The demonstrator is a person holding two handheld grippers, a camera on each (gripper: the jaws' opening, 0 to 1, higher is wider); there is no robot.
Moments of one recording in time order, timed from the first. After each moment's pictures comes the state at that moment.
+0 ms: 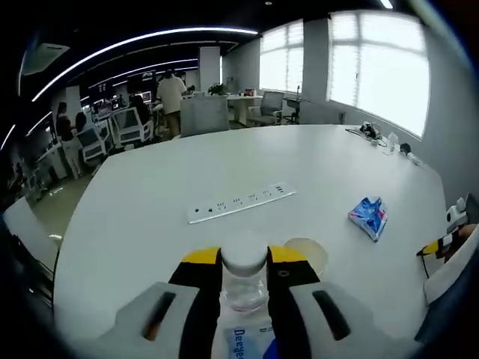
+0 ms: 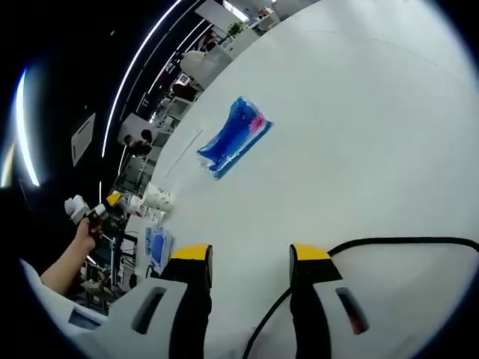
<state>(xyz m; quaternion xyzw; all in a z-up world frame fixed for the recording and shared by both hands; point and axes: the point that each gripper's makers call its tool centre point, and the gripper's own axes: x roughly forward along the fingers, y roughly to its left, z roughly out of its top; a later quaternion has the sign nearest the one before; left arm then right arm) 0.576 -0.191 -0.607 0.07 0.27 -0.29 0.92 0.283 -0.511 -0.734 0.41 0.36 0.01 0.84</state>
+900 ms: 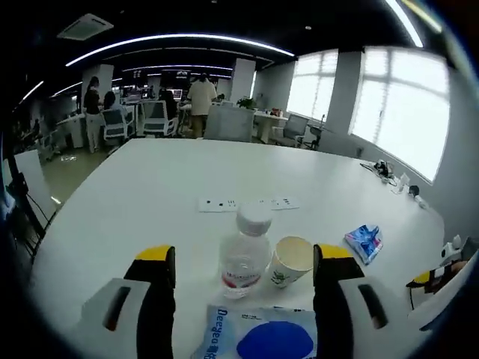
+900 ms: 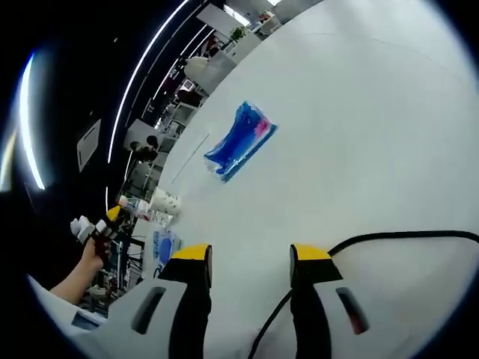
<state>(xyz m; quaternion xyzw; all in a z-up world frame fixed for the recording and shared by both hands) 0.539 -0.161 -0.608 -0.03 0.25 -0.23 0.94 0.279 -0.506 -0.720 0.42 0.34 0.02 0.84</state>
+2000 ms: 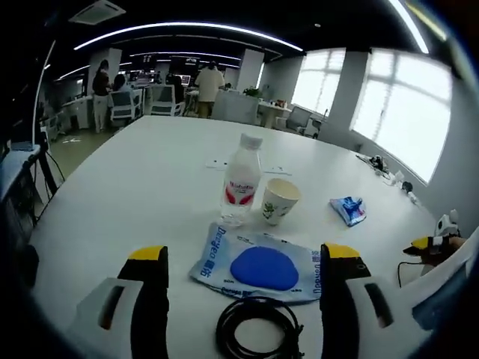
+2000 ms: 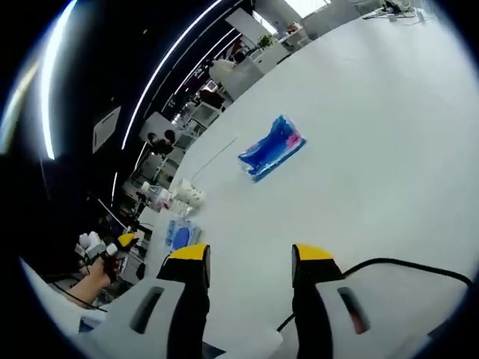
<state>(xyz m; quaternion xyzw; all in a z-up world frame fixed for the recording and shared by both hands) 0.419 -0.119 -0.638 -0.05 0.29 -0.22 0.93 0.255 -0.500 -0.683 0.37 0.31 0.06 0.88</state>
